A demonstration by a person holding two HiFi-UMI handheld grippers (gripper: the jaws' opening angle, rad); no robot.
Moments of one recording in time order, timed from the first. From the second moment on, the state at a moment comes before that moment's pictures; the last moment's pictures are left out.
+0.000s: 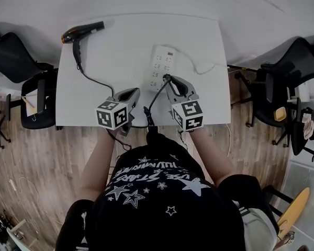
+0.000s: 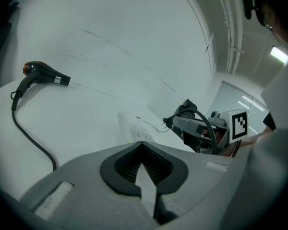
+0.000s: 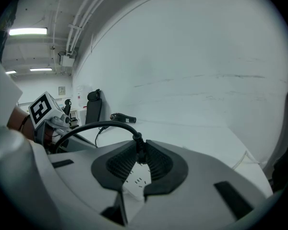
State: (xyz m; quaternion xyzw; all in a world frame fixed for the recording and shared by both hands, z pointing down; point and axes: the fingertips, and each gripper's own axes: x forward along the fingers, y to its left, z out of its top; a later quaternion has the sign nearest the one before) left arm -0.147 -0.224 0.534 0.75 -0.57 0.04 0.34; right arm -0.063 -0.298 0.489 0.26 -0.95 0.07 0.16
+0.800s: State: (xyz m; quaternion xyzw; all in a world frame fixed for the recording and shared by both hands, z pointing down) left arm -0.135 -0.109 0.506 0.76 -0.57 0.01 0.31; right arm -0.037 -0.193 0.453 0.30 -0.94 0.06 0.12
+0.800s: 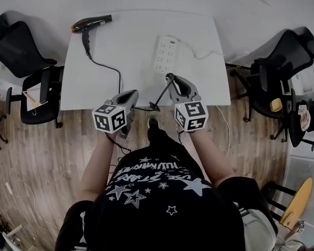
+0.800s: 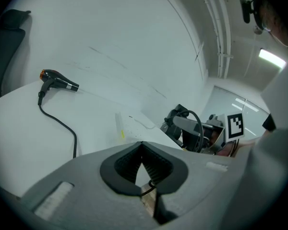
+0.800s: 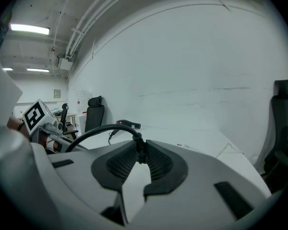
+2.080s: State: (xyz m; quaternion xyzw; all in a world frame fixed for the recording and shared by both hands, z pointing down) left arm -0.108 0.086 0.494 0.75 -0.59 -0.03 0.30; right arm 0.040 -0.004 0.475 0.37 -0.92 0.07 0.14
